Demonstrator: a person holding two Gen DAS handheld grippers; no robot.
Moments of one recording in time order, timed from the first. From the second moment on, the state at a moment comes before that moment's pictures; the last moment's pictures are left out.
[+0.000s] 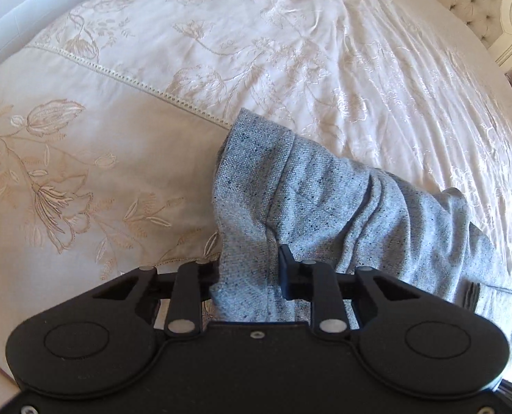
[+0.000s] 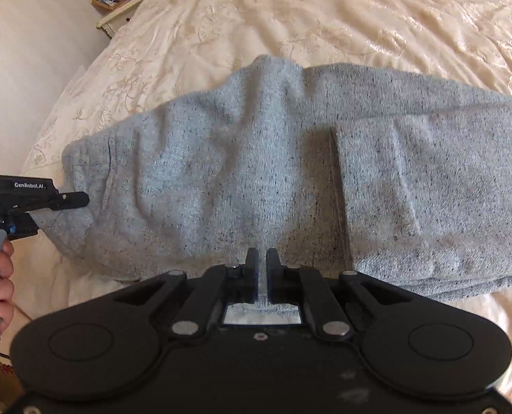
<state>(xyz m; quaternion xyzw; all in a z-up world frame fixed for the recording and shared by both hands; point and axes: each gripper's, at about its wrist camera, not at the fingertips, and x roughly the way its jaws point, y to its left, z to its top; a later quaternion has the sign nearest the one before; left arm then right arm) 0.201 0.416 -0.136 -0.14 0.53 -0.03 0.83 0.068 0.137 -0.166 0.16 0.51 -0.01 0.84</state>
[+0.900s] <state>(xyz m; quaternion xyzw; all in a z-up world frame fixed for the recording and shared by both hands) 0.095 0.102 0.041 0.08 0.35 -0.19 0.91 0.042 -0.064 -0.156 0.27 0.50 0.04 0.82</state>
